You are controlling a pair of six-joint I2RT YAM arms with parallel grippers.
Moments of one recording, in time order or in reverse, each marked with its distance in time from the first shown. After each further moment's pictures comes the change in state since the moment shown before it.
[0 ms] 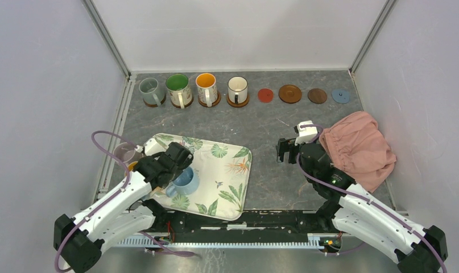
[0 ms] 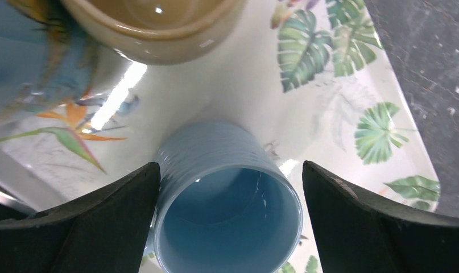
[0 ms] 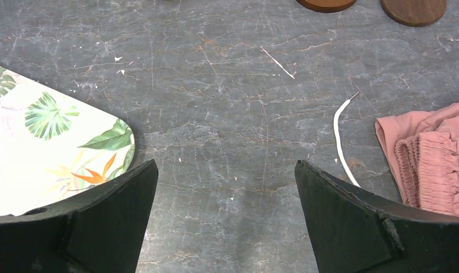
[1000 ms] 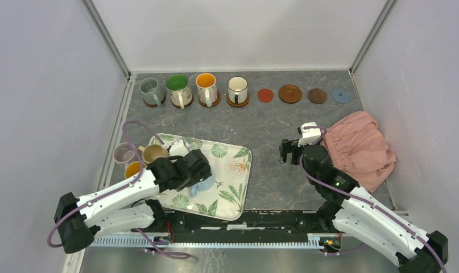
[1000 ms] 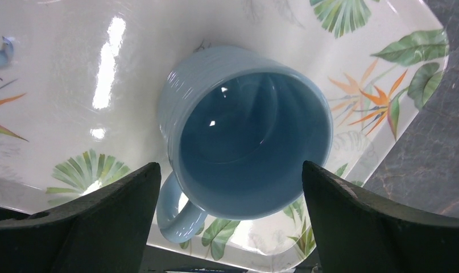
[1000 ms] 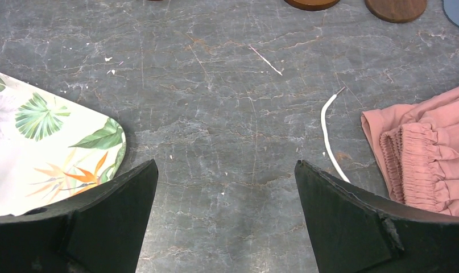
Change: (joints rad) left arm -0.287 0.103 0.056 0.073 0.132 0.051; right arm 0.000 -0.051 0.000 -0.053 0.028 0.002
